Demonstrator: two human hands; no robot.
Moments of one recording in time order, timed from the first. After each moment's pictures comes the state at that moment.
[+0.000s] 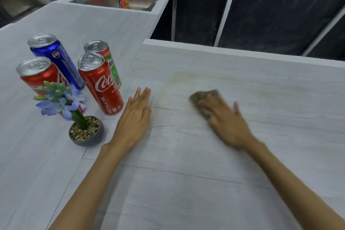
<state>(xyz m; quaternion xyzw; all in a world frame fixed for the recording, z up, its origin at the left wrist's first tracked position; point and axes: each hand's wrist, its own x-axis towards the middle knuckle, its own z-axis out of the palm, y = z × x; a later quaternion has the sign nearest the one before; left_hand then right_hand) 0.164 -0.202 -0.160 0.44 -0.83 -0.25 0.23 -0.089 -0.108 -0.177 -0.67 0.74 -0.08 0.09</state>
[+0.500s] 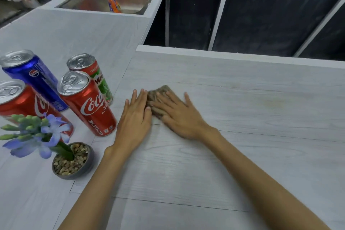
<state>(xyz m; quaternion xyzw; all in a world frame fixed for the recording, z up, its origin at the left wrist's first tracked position) 0.139 -0.254 -0.177 0.46 -0.84 -0.21 0.21 -0.019 -0.211 -0.177 -0.76 0.64 -0.09 0.10</state>
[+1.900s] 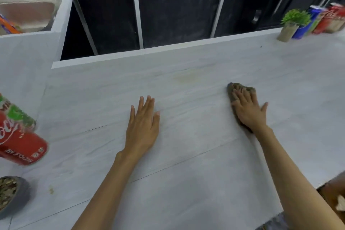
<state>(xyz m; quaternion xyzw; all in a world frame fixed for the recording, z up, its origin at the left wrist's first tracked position) 0.040 -0.149 -0.169 0.26 -0.91 -0.27 0.14 -0.190 0.050 -0.170 -0.21 0.97 -0.12 0.06</state>
